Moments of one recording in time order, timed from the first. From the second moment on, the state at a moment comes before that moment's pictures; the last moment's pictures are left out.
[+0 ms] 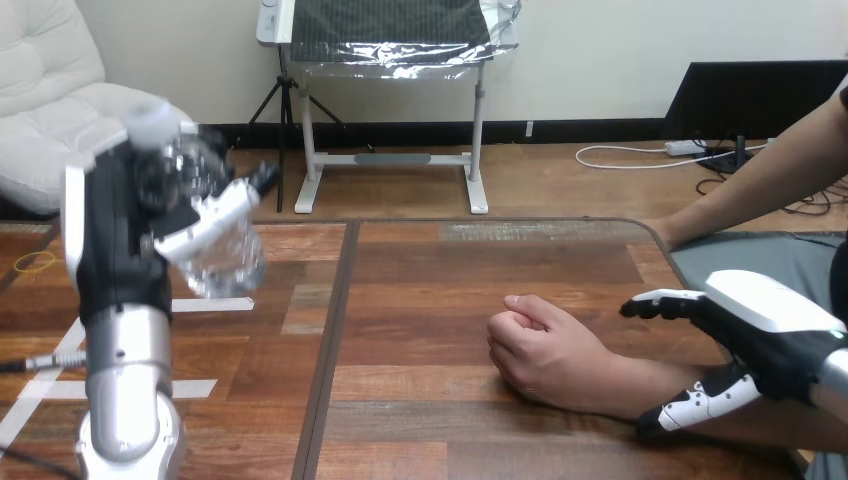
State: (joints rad) left arm -0.12 0.14 0.16 -0.13 0.04 -0.05 0.14; right arm -0.14 -0.76 0.02 0.36 -0.56 -0.45 0.35
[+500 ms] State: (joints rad) left arm -0.20 0.14 0.16 -0.20 0.05 -0.05 0.13; right arm -0.23 -0.76 0.11 0.44 -0.64 -0.48 0.32
